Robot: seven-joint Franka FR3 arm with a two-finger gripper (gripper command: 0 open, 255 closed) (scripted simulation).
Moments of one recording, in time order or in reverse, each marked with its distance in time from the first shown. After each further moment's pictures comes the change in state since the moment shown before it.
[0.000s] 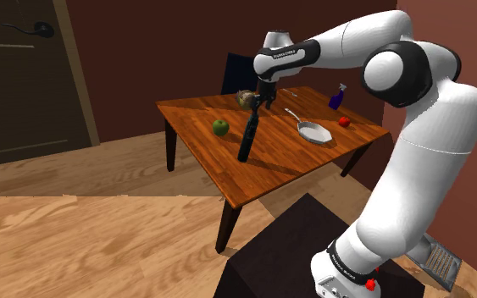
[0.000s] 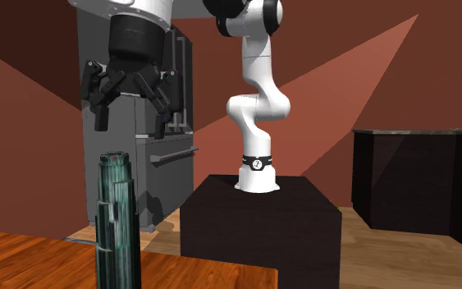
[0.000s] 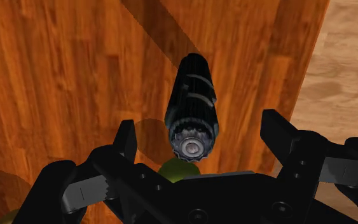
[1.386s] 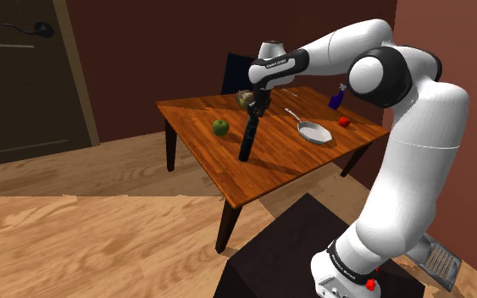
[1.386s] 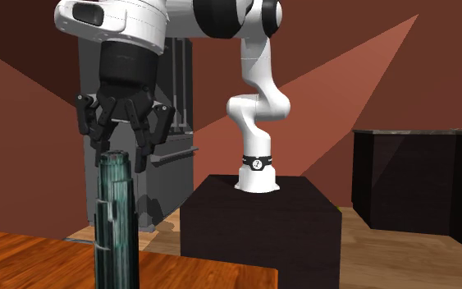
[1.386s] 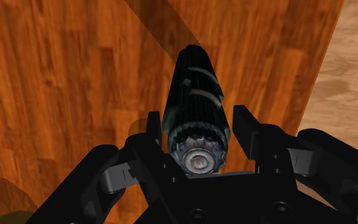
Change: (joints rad) arm -0.008 0.089 0.004 0.022 0.014 0.073 -0.005
